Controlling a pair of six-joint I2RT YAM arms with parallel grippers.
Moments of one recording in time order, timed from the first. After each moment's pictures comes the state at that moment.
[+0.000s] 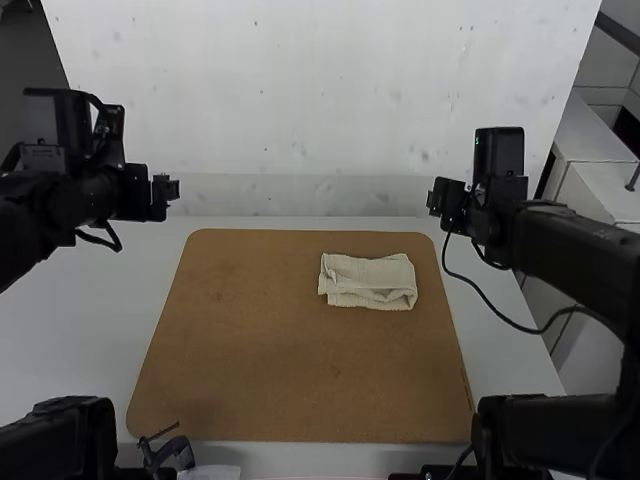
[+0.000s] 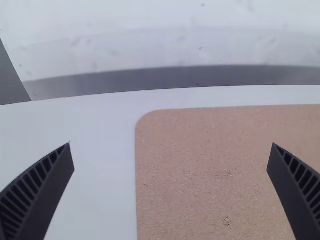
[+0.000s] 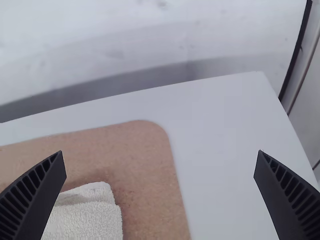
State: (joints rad) left arm 0.00 0.83 0.68 -0.36 0.05 0.04; right arm 0.06 1.02 0.55 -0.05 0.15 0.15
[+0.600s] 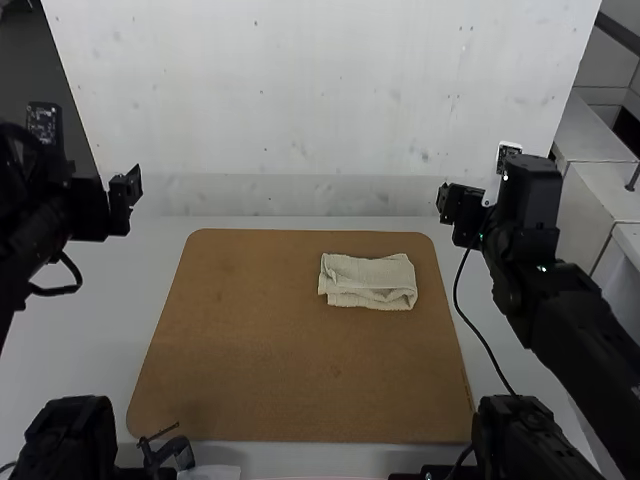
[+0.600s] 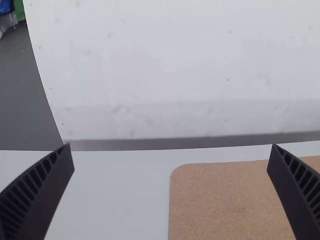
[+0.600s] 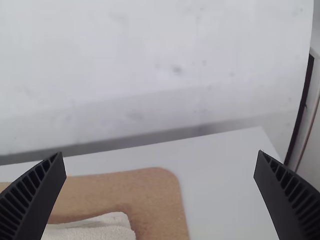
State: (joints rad) left arm 0.07 0.33 0.63 -0.52 0.02 0.07; right arm 0.05 0.60 0.37 -0.03 0.10 0.12
